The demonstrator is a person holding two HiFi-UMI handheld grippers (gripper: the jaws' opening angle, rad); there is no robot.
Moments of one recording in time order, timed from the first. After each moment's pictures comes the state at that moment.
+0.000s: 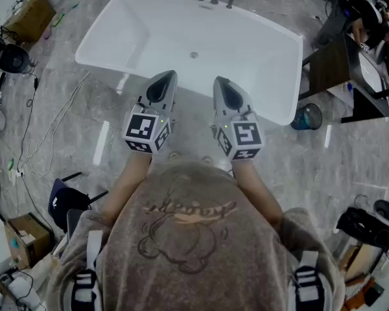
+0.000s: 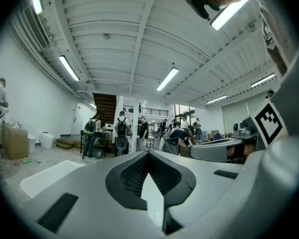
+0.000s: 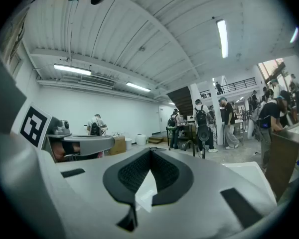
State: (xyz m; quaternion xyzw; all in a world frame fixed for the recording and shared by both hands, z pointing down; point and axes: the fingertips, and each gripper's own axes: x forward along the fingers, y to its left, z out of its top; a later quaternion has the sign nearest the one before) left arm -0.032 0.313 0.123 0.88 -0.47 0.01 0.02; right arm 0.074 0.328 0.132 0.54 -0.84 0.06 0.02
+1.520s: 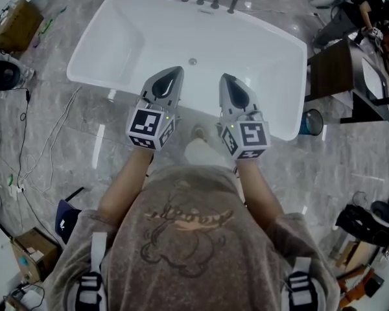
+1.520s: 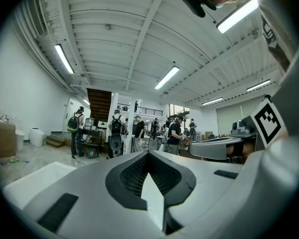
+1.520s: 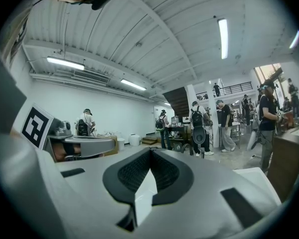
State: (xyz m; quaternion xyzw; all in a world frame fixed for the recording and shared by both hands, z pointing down) left arm -0.047 0.176 0.141 0.90 -0.43 0.01 0.03; right arm 0.056 0.199 0.143 0.57 -0.82 0.05 0.02
